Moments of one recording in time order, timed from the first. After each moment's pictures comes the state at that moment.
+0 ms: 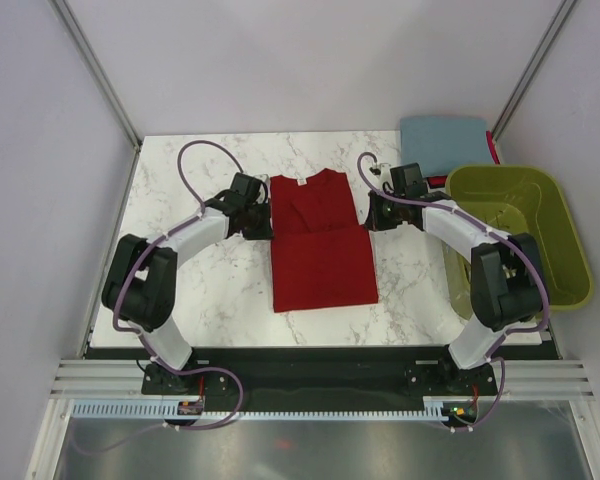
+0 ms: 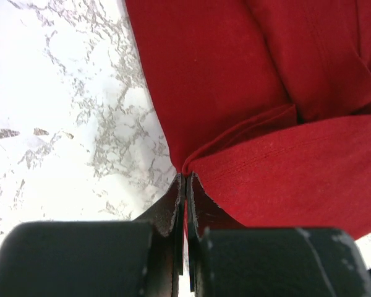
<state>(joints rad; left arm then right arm) -0.41 1.69 1.12 -0.38 0.11 -0.38 0.28 1.69 1.13 -0.34 -0.29 0.13</state>
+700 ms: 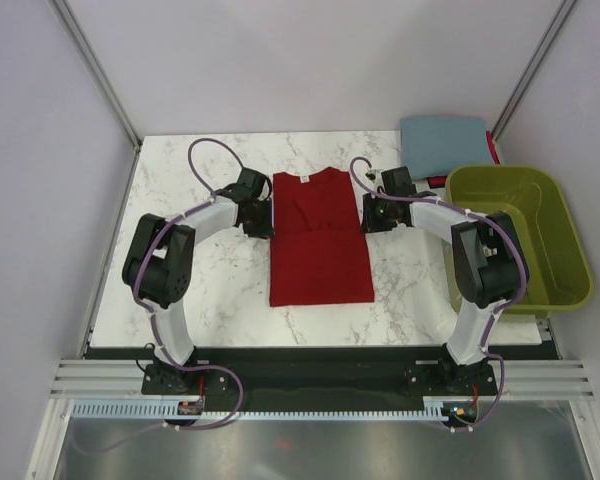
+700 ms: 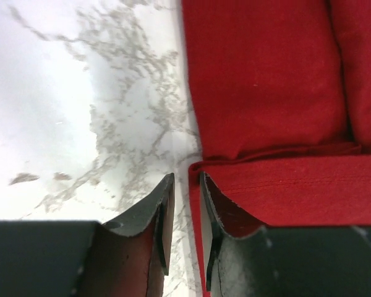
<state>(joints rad) -0.37 1.89 1.24 -0.39 0.09 -0.38 0.28 1.87 1.16 -0.24 -0.26 0.16</state>
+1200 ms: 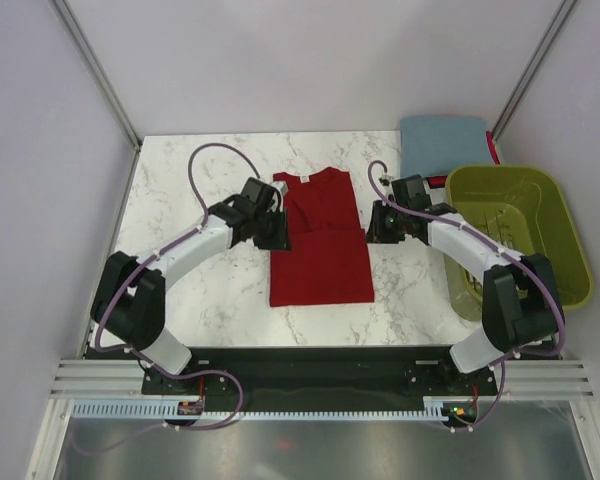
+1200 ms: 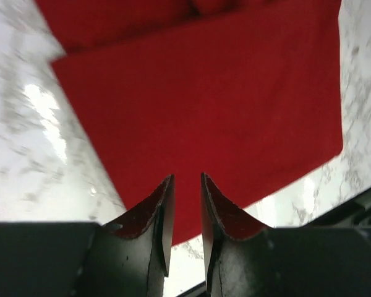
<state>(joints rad) -0.51 1.60 1.18 -0.52 0.13 -0.41 0.31 1.58 1.06 -0.39 -0.24 0.33</state>
